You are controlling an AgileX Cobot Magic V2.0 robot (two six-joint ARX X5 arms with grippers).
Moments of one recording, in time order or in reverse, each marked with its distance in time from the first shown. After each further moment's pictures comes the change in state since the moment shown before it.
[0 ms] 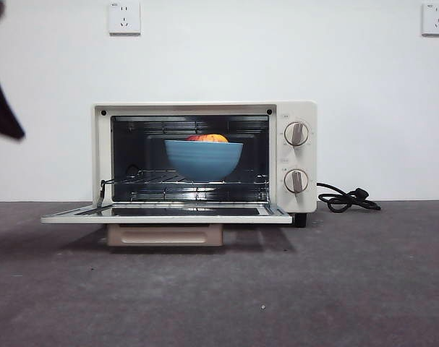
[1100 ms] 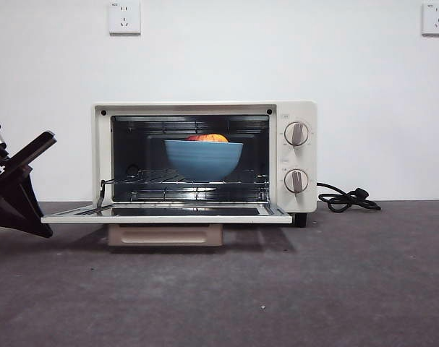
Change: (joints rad) left arm -0.031 0.428 -0.004 0.375 -0.071 -0.395; right arm 0.000 -0.152 0.000 -0.001 -0.129 0.046
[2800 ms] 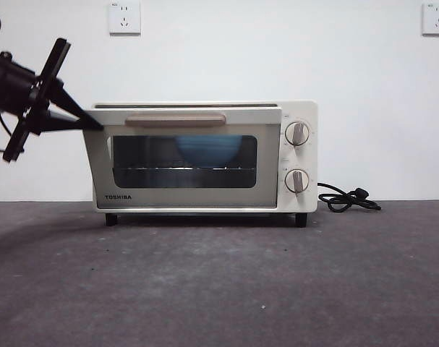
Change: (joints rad) left arm -0.013 -0.061 0.138 0.379 0.208 -0.367; right arm 0.000 -0.001 0.000 0.000 -0.001 0.011
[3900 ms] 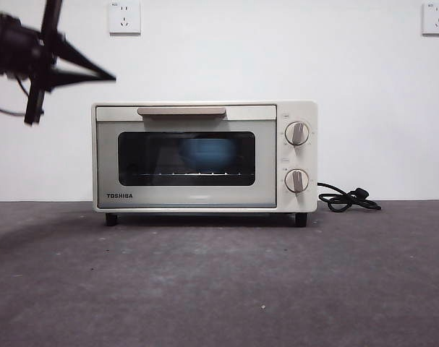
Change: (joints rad) left arm 0.000 -0.050 0.071 -0.026 0.294 -0.003; right arm 0.000 0.000 0.000 0.000 0.013 -0.014
